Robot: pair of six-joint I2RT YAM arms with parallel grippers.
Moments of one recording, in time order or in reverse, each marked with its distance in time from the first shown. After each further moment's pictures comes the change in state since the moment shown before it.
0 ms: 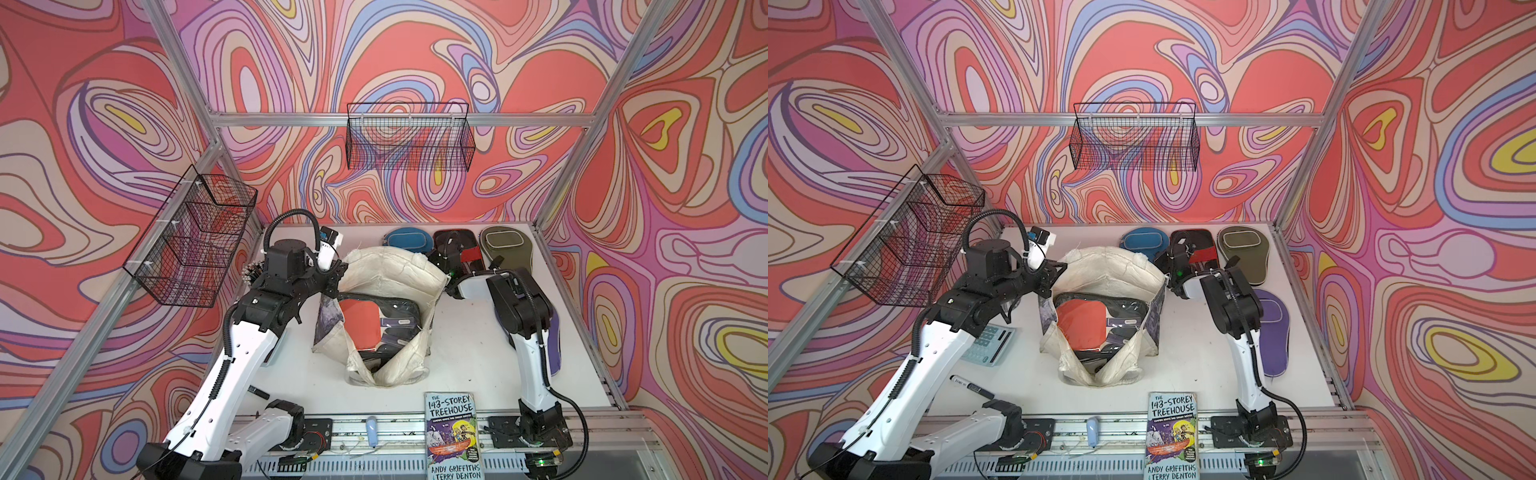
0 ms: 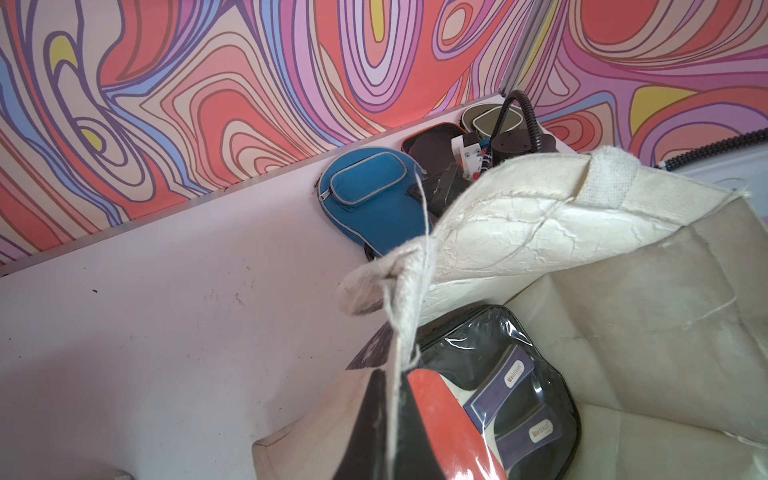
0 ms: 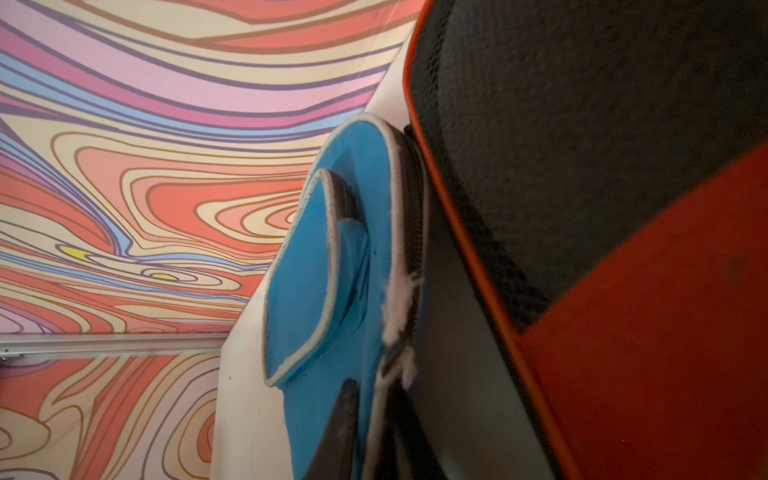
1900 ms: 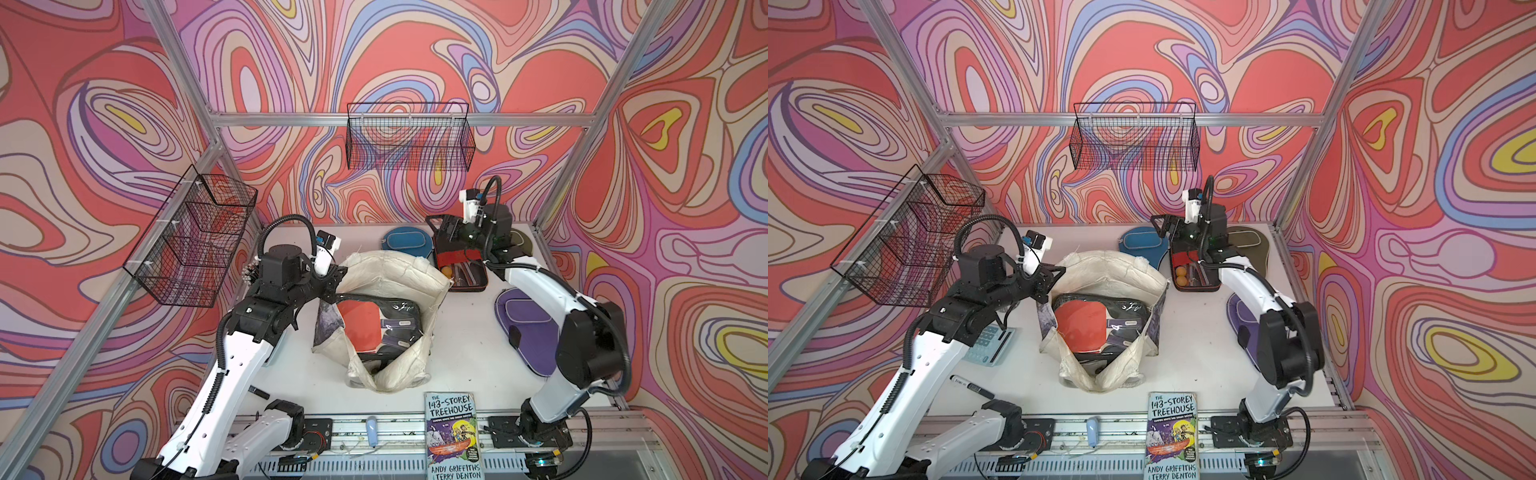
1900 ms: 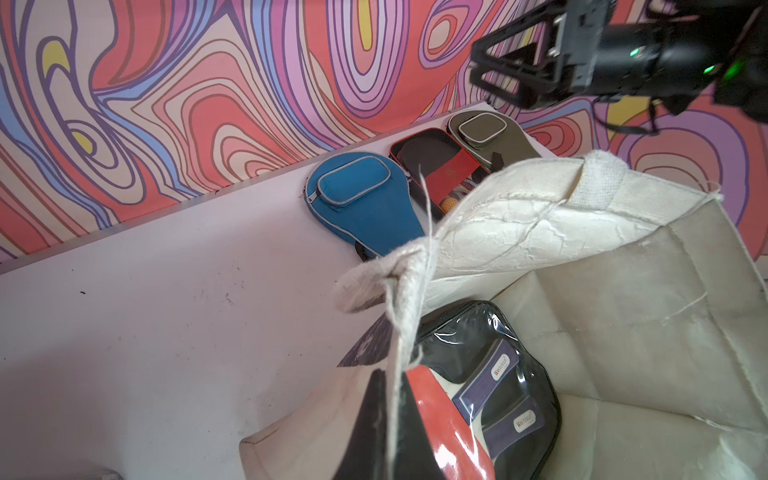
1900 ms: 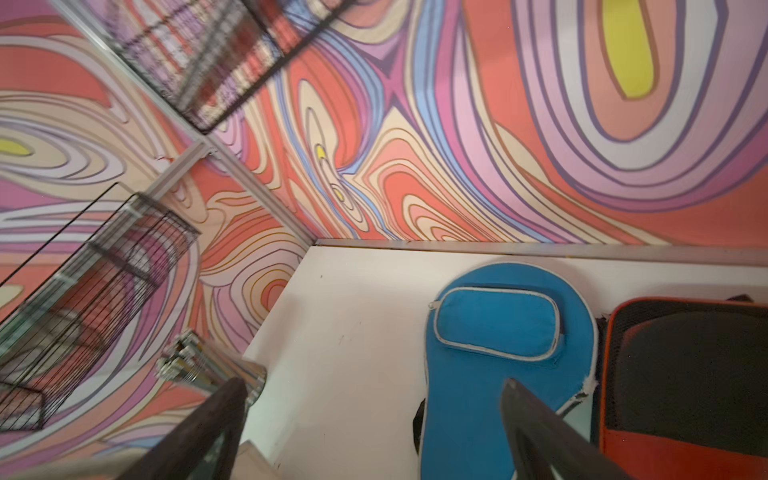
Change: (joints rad) left arm 0.000 -0.077 -0.031 -0.020 0.026 -0.019; right arm -0.100 -0.628 0.042 -0.480 -0.411 -0.669
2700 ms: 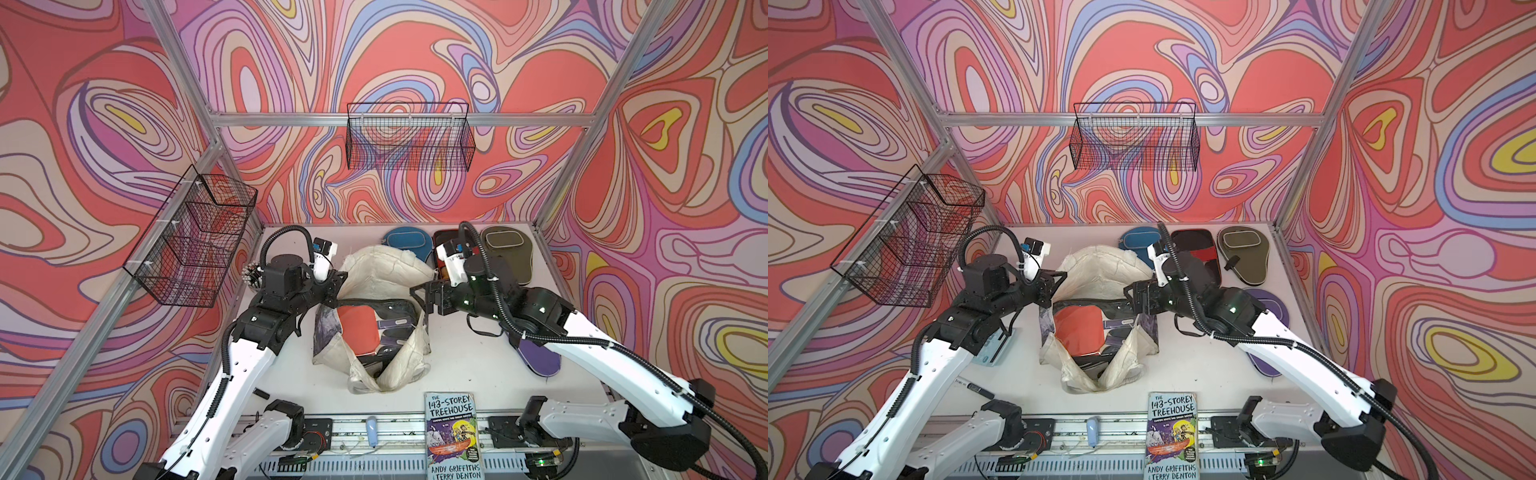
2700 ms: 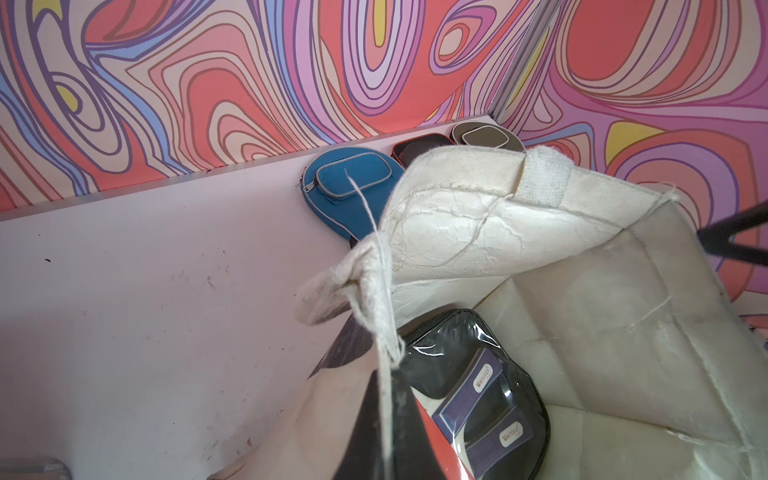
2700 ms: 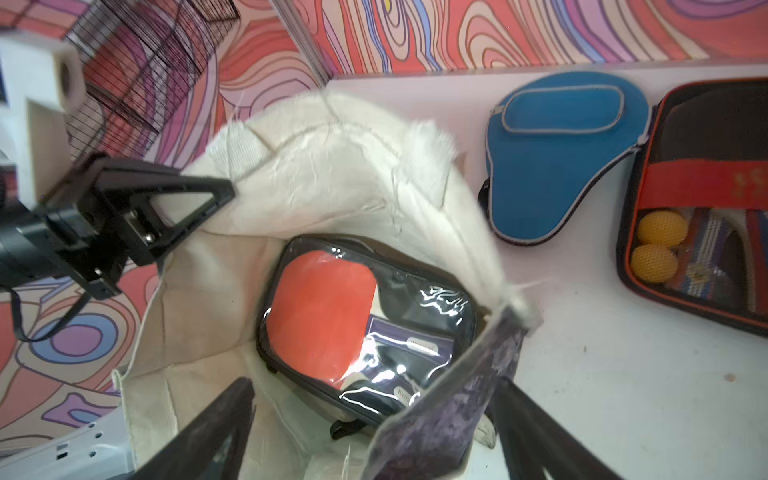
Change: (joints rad) left arm 0.002 -0.030 -0.134 0.130 0.002 -0.108; right arm 0.639 -0.420 -0.047 -0.762 0.539 0.126
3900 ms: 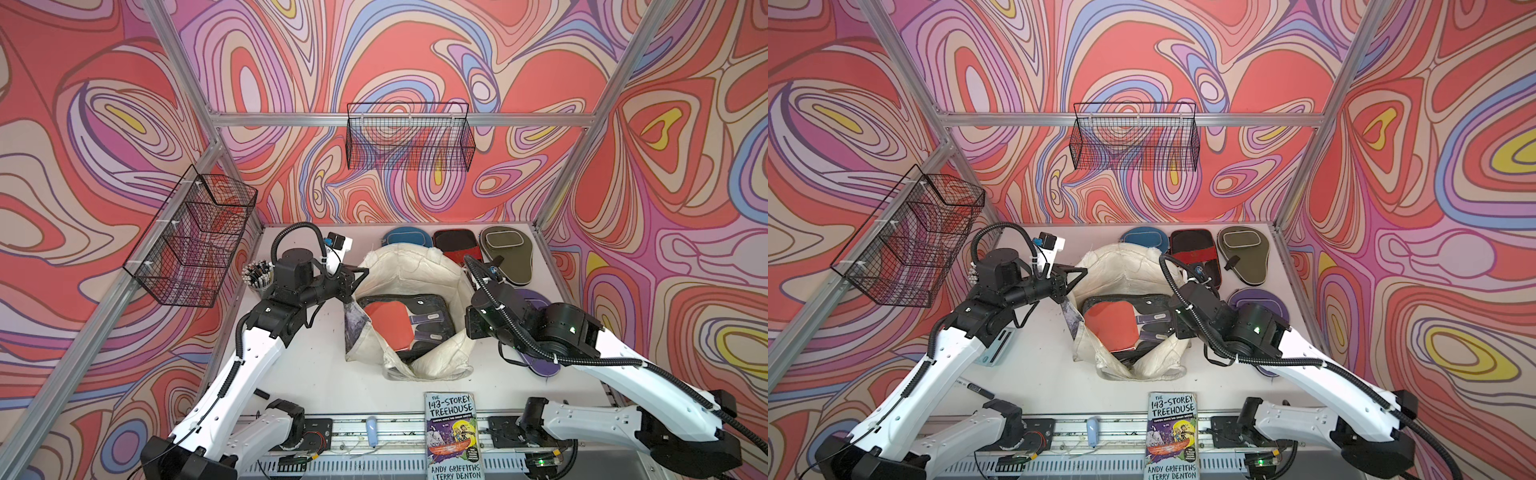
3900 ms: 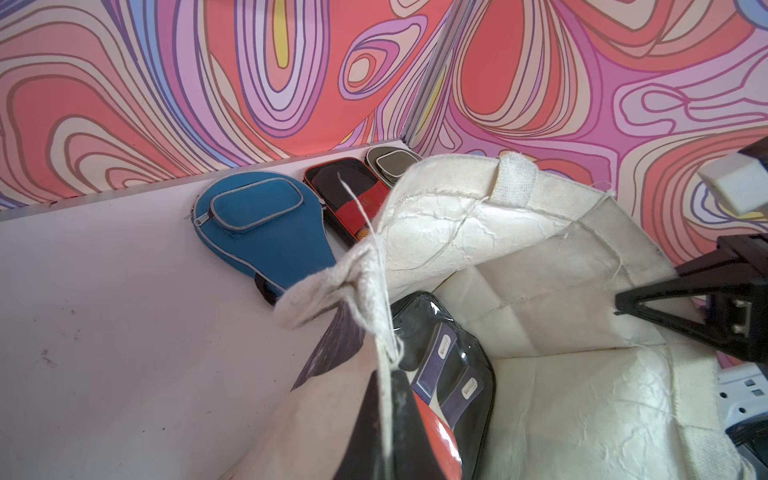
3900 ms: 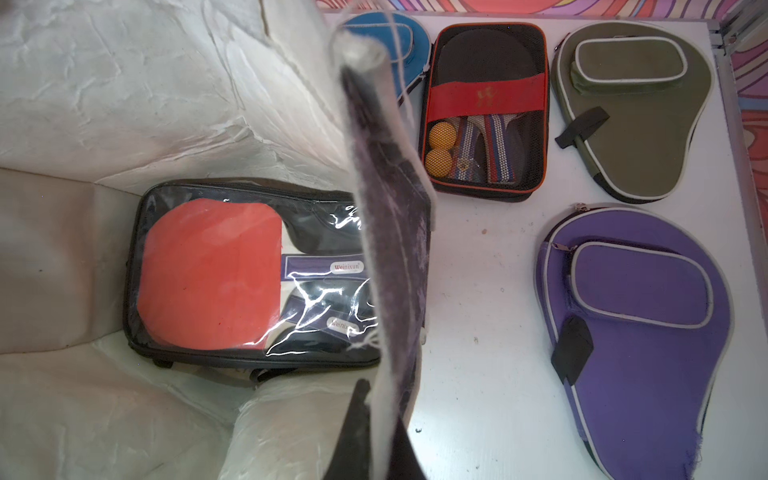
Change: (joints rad) left arm -0.053 0.082 -0.006 0.186 0.215 -0.116; right arm 0.074 -0.133 0.008 -0.443 0.374 0.103
